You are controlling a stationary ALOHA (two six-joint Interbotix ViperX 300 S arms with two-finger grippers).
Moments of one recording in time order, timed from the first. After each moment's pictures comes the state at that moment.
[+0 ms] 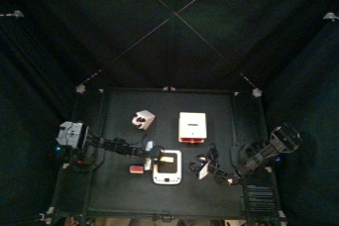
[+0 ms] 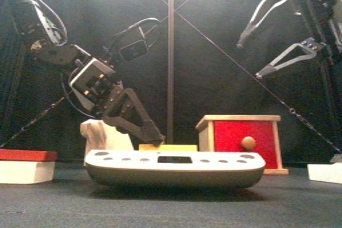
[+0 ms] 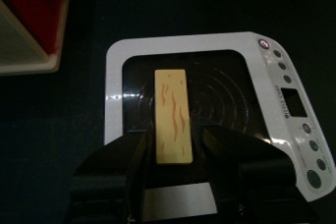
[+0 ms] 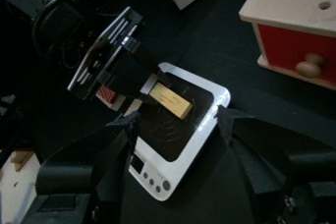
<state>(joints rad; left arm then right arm) -0.05 0.14 0.82 0.02 -0.41 0.01 0.63 -0.21 0.85 -1.42 0.99 2.72</state>
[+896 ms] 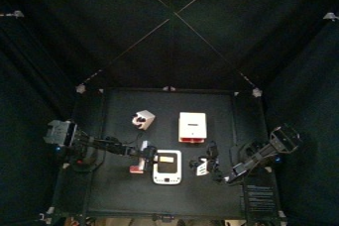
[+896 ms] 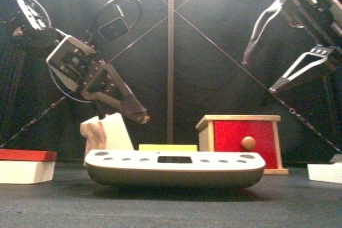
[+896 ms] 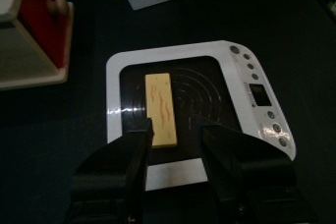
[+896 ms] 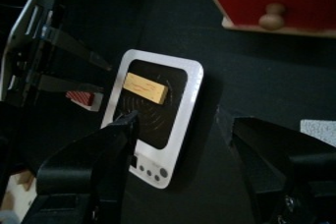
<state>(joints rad) -0.07 -0.06 0.96 0.07 -0.41 0.01 0.56 -0.24 0.79 -1.14 0.89 2.70</state>
